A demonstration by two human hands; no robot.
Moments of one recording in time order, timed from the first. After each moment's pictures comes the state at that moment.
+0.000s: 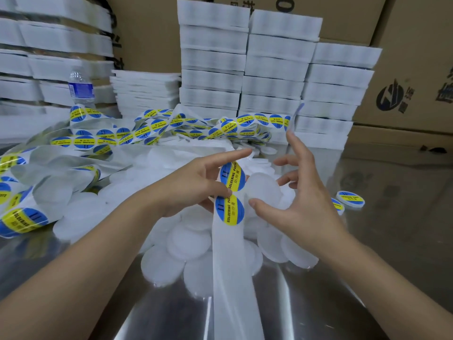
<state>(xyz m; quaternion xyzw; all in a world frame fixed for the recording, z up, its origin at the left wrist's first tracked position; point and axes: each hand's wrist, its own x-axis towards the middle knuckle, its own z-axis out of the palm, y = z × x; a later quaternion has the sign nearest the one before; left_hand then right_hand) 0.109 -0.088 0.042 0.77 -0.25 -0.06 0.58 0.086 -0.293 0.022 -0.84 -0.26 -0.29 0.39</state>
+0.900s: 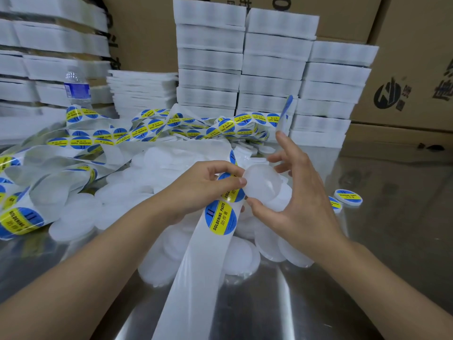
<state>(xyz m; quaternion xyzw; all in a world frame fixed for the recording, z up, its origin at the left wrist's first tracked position) 0.109 -0.107 0.034 0.75 -0.18 -0.02 0.63 0.084 -0.288 0.023 -0.82 -0.29 -0.38 0.32</state>
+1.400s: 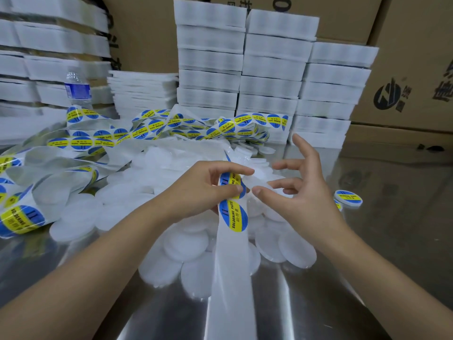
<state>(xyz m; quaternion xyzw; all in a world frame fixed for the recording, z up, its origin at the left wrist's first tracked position) 0.106 -0.105 0.033 0.77 -0.22 0.00 0.60 0.088 -0.291 0.024 -0.79 -0.20 -0.24 0.53</state>
